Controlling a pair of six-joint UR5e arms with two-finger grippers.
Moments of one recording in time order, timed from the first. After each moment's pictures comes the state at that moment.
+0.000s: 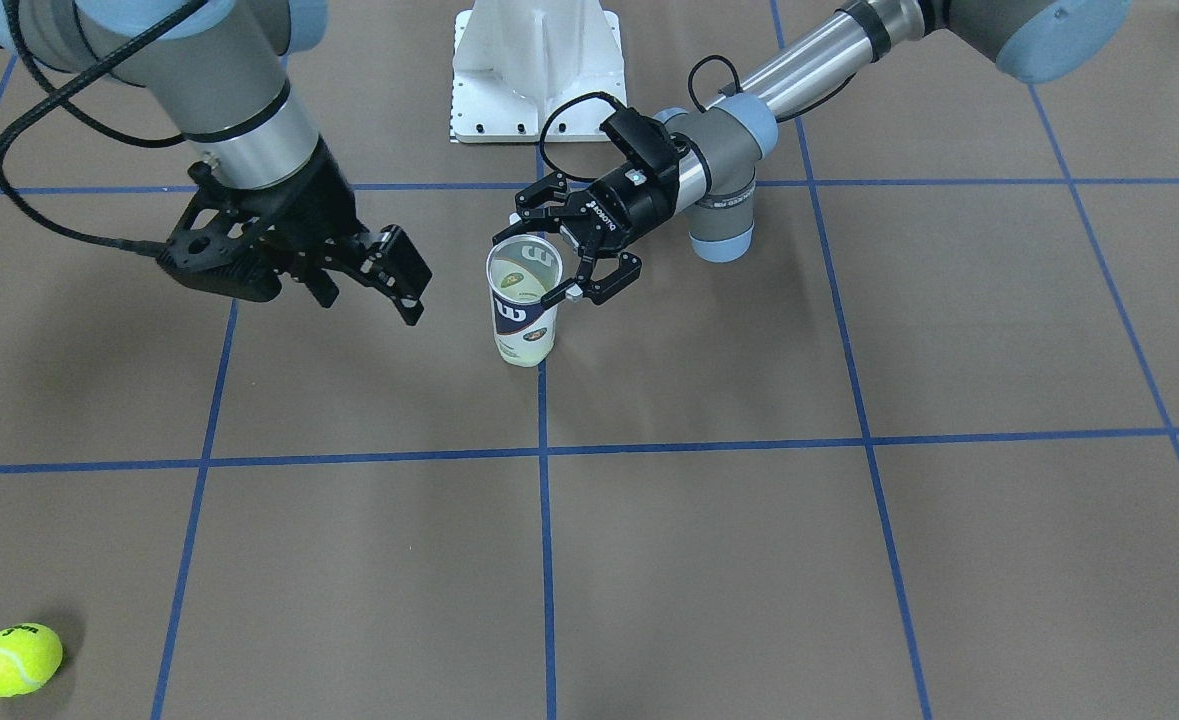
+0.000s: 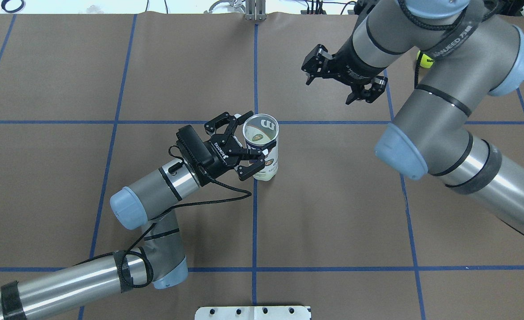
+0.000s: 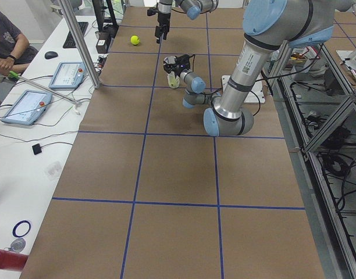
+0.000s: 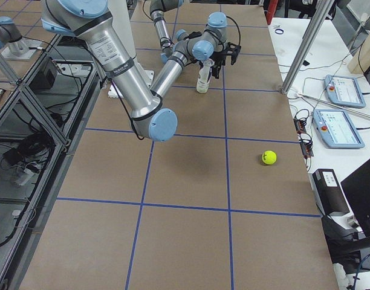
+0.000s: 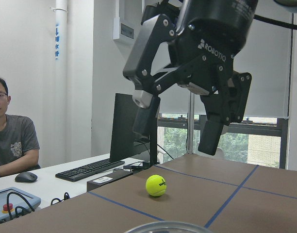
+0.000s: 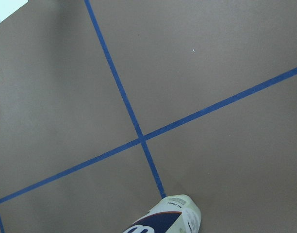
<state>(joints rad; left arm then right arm) -0.37 -2.26 -1.17 -3.49 -1.24 -0.30 0.87 -0.95 1.82 -1.60 2.11 1.39</state>
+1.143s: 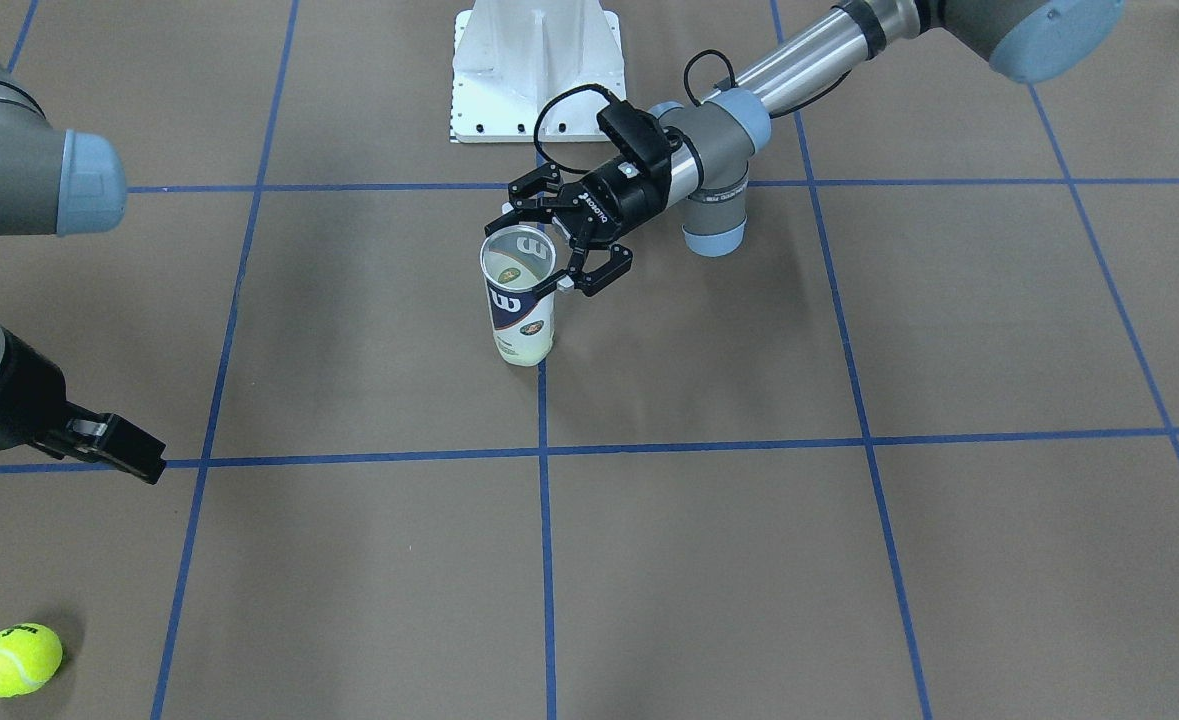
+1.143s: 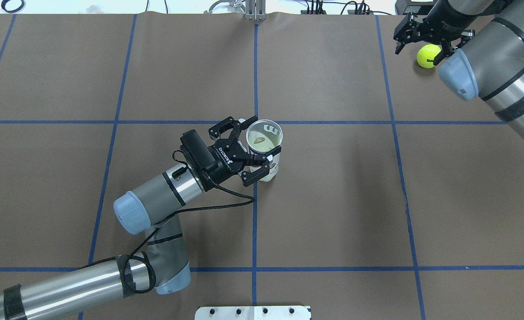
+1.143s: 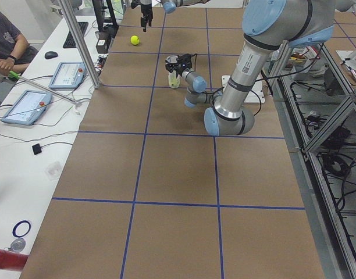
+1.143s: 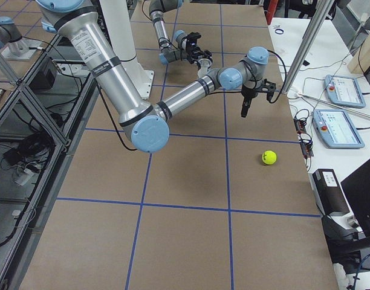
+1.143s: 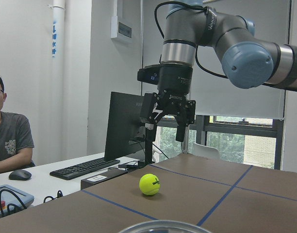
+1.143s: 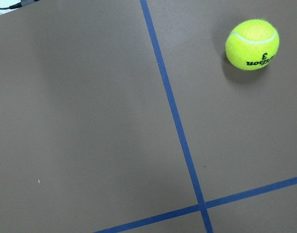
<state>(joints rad) -0.35 -2.27 -1.18 -3.49 -1.24 -0.30 1.12 -1.00 1.54 -1.59 2.24 0.95</state>
